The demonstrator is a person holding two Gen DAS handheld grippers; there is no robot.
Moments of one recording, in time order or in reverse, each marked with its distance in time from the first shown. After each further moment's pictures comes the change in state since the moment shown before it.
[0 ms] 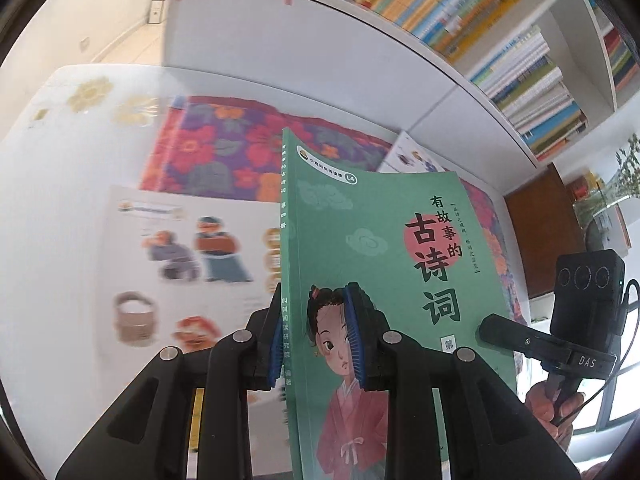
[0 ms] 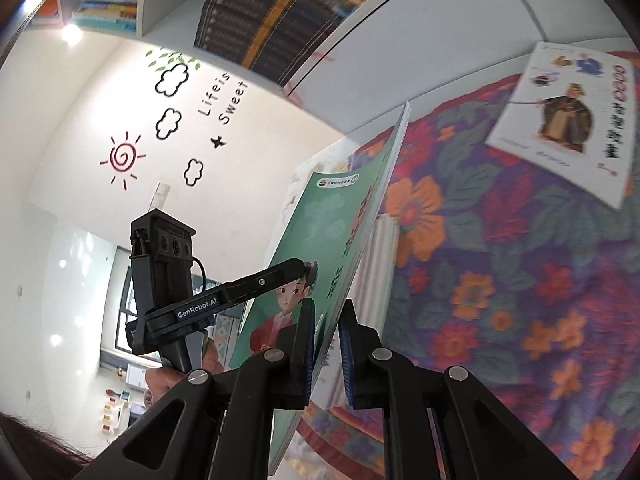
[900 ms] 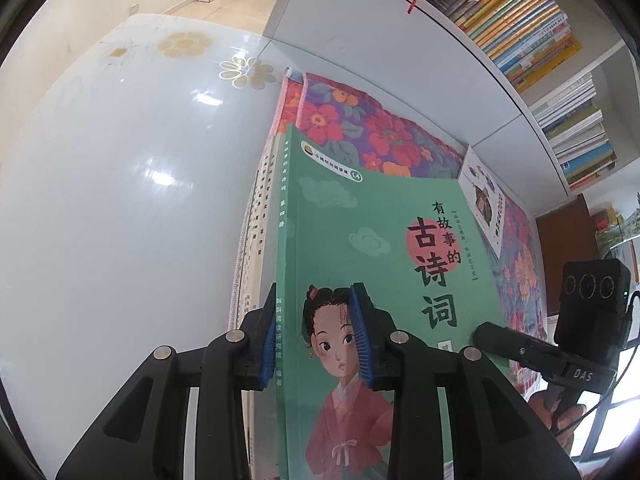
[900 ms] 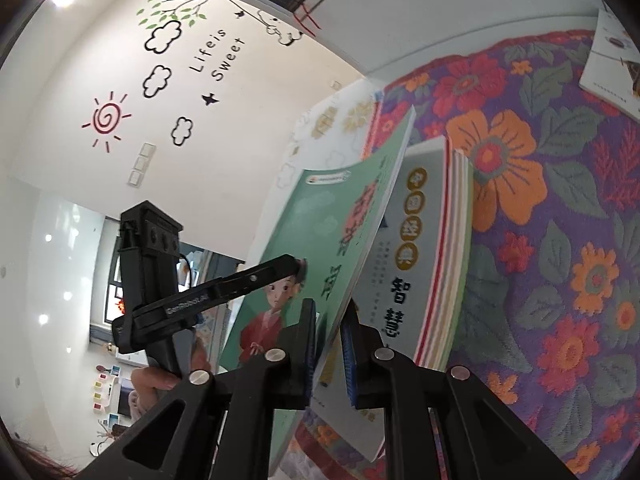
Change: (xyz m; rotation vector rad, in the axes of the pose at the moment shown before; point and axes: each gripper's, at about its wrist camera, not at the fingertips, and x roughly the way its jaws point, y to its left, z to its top) left arm -0.017 0.111 -0.025 -0.128 0.008 0.049; right arm 0.118 0.032 -0.012 -0.024 0.127 -0.045
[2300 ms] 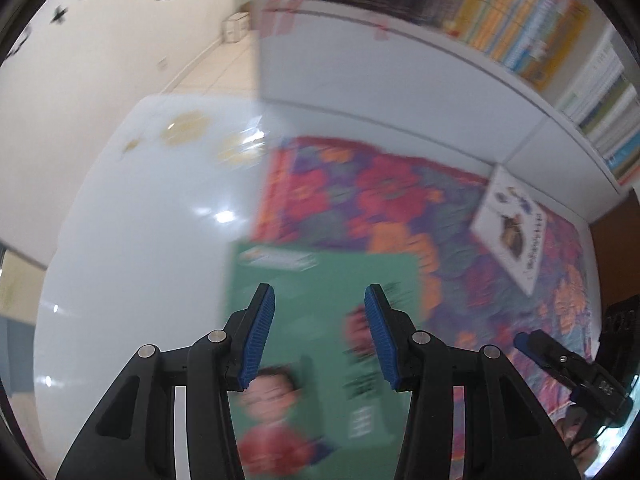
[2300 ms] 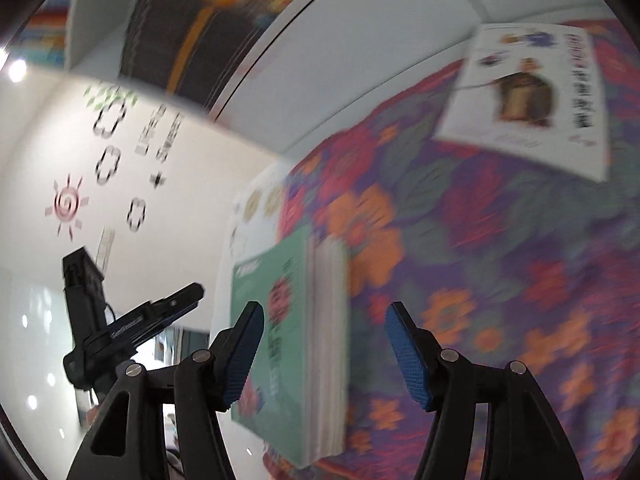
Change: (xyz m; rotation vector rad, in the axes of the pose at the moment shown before) left arm 0.003 -0.120 0.058 0.111 -0.075 0.297; right arm -0.103 -0.070 0.015 0.213 -0.239 -0.152
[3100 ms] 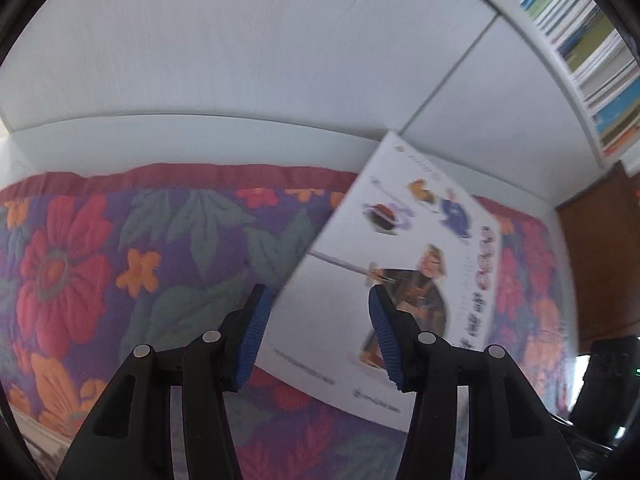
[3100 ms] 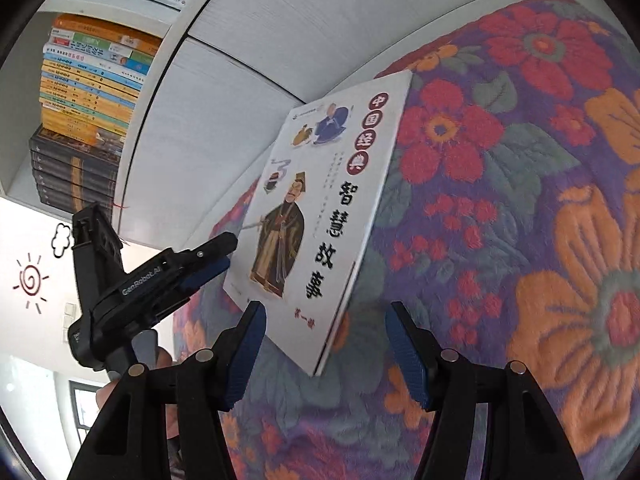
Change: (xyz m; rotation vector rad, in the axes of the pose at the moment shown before) left arm 0.189 -0.218 0.072 0.109 0.082 -0.214; right arm -0.058 -0.171 0.103 0.120 -0.108 -0.120
